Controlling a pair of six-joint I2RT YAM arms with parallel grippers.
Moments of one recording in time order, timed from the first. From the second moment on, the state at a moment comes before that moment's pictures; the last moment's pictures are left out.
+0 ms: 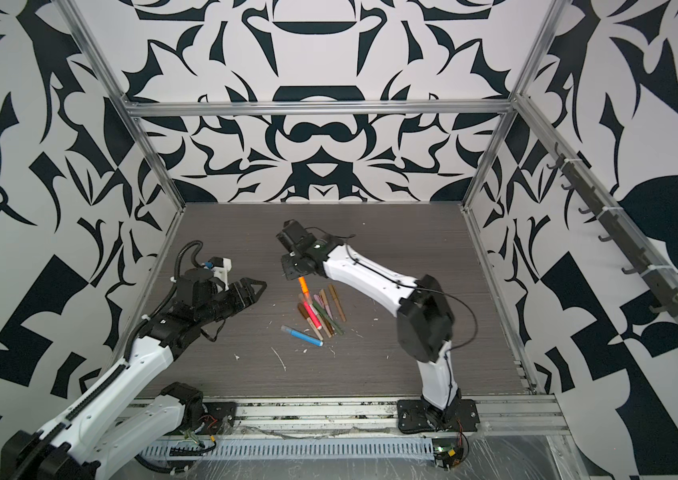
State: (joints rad) left arm -0.40 0.94 0.60 -0.25 0.30 -0.82; right arm 0.81 1.83 1.64 -0.68 0.11 0.43
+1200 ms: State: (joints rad) left arm -0.99 1.78 1.42 -0.44 0.15 -0.20; right arm 0.36 1.17 0.98 -0.50 -0.18 0.70
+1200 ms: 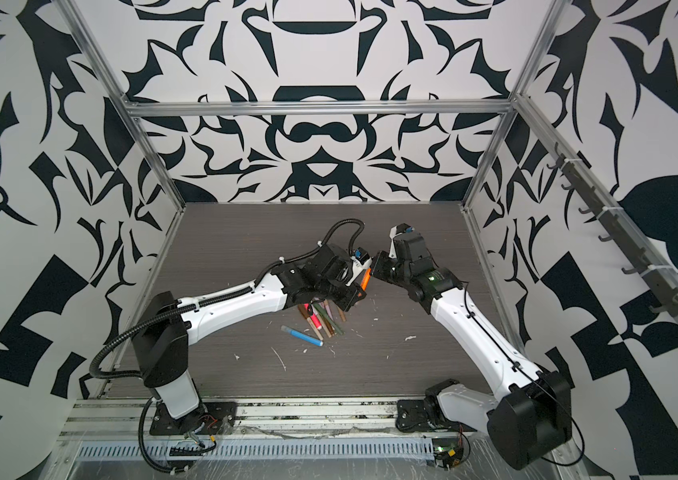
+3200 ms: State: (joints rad) left arm -1.24 2.14 1.60 -0.77 0.03 1.56; right arm 0.10 0.98 0.62 -0.66 -0.26 0.50
